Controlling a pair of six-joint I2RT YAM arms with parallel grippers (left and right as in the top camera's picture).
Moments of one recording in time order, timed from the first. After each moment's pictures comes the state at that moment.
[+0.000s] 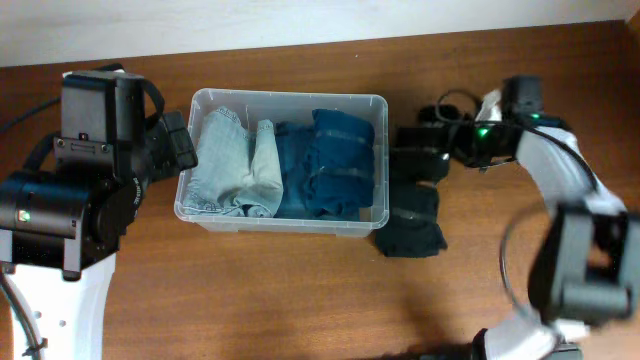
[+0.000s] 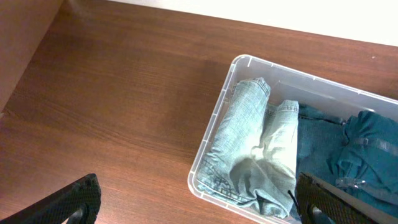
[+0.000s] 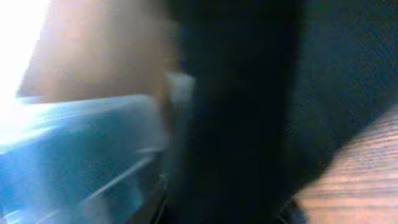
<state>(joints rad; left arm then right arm) -0.23 1.42 1.96 -1.41 -0.35 -0.34 -0.21 1.80 1.28 -0.62 -0.56 0.44</state>
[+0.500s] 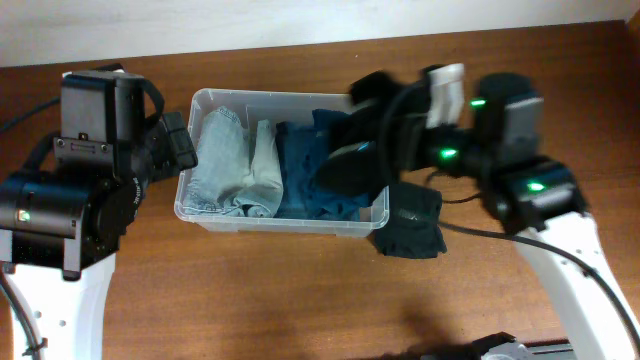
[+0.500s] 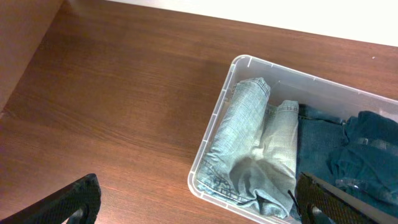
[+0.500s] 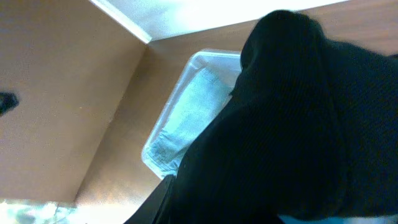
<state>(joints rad) -0.23 1.42 1.96 -1.41 -0.35 -0.34 0.24 1.27 1.29 -0.58 -0.59 0.41</state>
